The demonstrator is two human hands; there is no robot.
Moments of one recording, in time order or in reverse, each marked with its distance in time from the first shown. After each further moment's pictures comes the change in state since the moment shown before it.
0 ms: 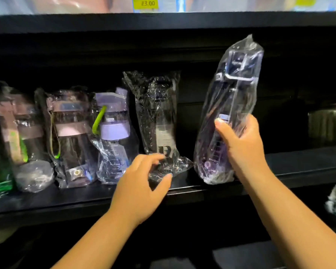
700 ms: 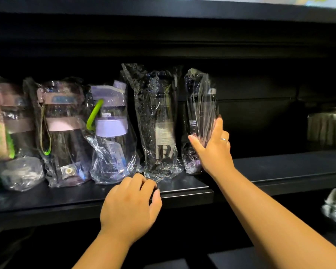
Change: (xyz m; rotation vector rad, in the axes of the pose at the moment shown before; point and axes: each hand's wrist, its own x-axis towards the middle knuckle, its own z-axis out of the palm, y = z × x) left_hand -0.022 -0.041 0.034 0.632 0.189 0.229; right_hand 0.030 0.069 0.038 -0.780 -0.154 0.005
